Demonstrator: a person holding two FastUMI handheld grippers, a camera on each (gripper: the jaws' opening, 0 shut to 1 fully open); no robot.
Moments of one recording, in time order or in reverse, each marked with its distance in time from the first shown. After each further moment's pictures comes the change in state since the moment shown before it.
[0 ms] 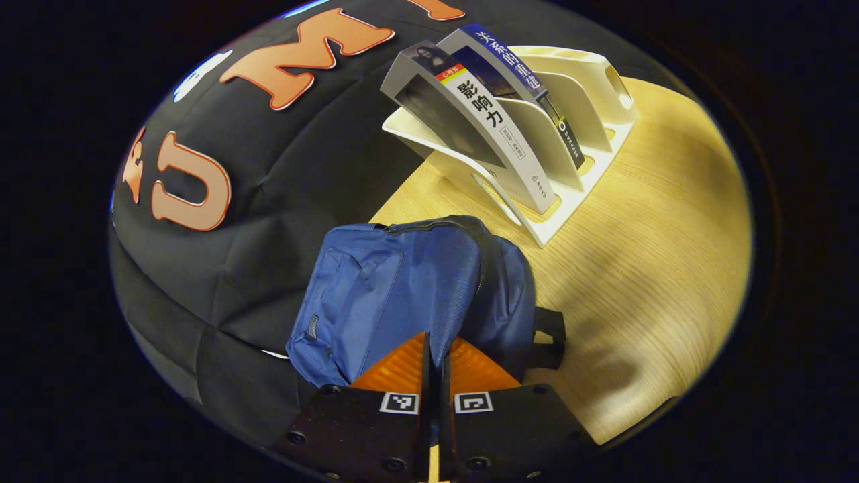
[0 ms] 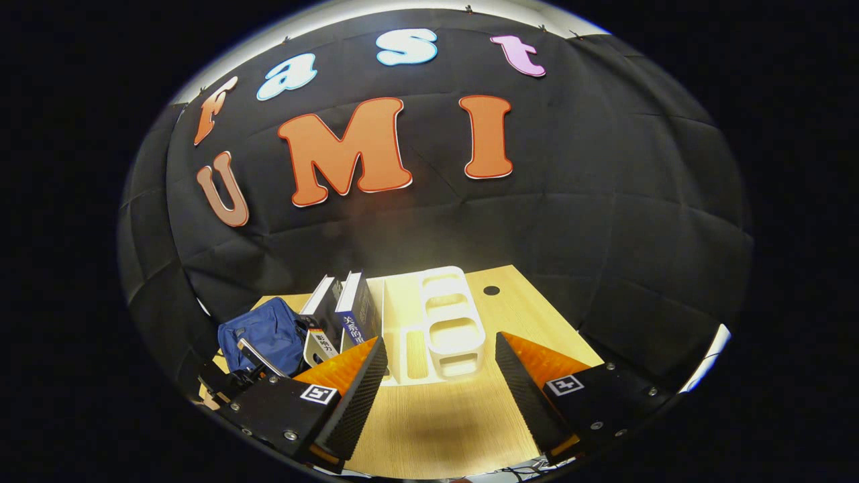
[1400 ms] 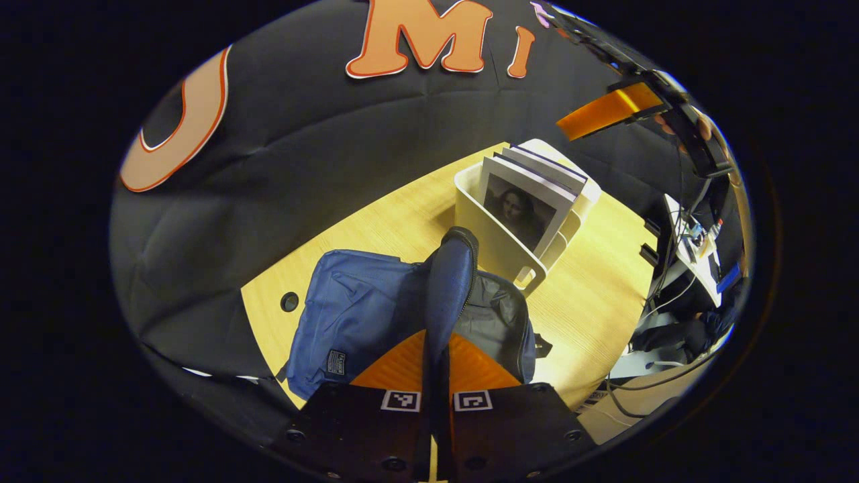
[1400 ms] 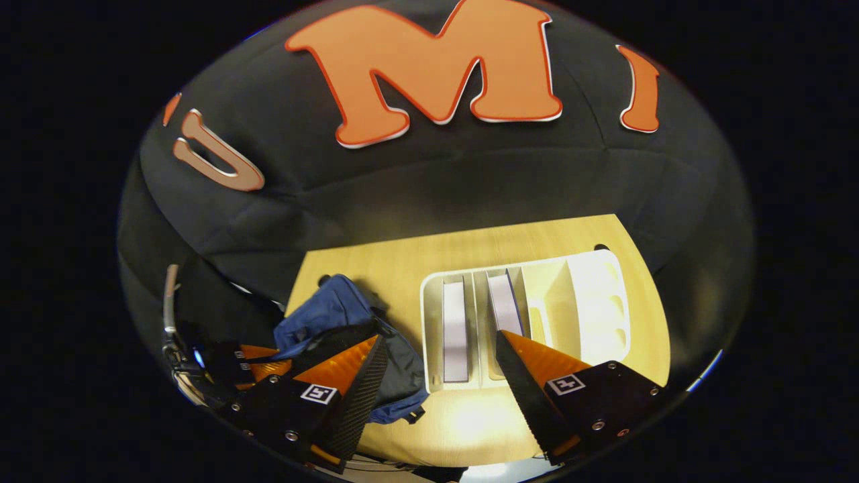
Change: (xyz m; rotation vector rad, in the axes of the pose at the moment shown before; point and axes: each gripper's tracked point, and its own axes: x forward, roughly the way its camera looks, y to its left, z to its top) left arm -0.012 0.215 0.055 -0.203 -0.089 -0.673; right arm 0.159 0.251 0.042 -0.072 0.608 0.126
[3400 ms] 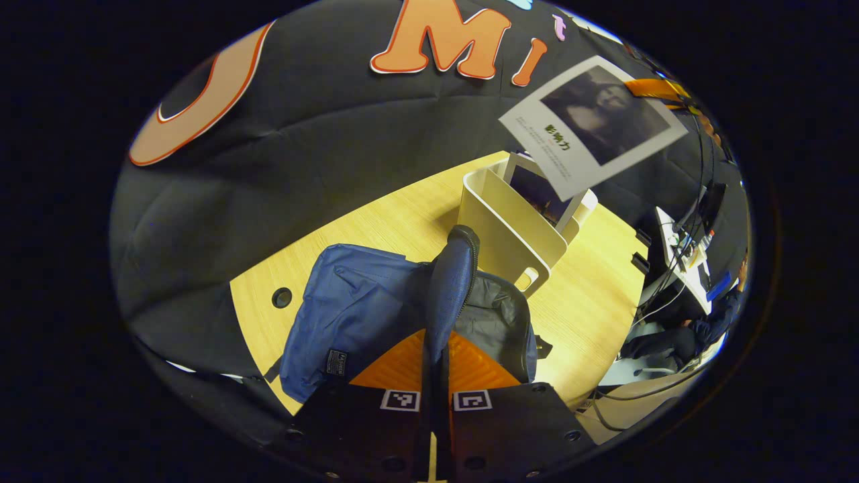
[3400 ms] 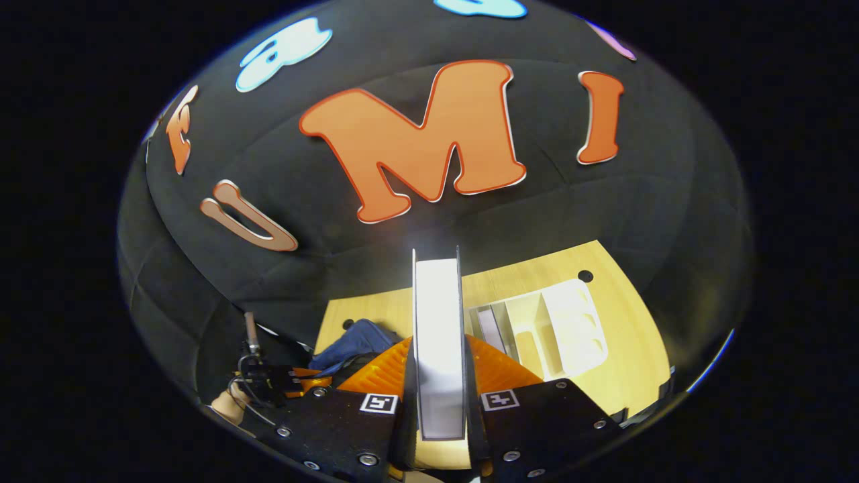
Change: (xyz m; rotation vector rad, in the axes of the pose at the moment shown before) left arm 0.001 0.018 -0.014 -0.038 -0.032 -0.023; right arm -0.135 -0.022 0.022 0.205 -0.306 0.110
